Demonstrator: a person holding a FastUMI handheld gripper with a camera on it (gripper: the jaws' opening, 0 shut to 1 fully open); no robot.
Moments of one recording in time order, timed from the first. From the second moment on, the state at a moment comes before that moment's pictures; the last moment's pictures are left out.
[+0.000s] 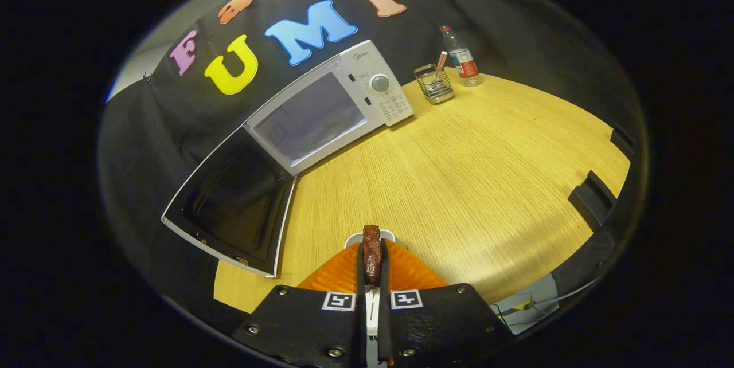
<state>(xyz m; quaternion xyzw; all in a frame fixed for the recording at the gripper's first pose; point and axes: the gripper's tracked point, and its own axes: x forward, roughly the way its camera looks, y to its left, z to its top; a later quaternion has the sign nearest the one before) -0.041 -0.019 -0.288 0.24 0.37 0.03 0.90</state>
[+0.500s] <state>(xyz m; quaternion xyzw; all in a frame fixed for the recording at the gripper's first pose) 0.015 0.002 -0.226 0.24 0.32 0.05 0.91</state>
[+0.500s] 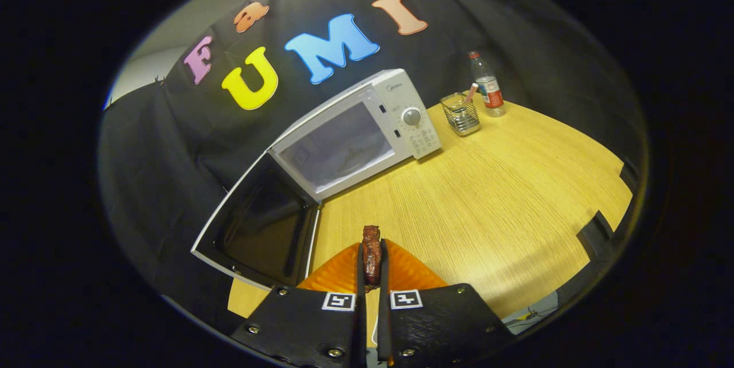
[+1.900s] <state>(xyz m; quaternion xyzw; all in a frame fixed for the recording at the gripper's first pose) 0.228 0.095 -0.211 0.31 0.23 0.08 0.92</state>
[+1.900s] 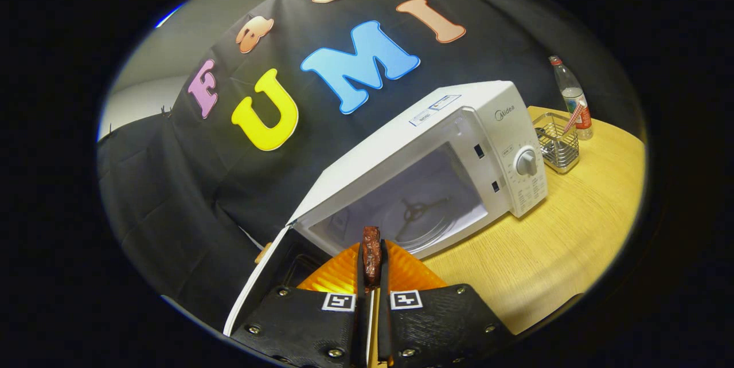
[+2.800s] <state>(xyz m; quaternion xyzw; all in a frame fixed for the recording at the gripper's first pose) 0.328 0.103 -0.289 0.33 0.22 0.04 0.92</state>
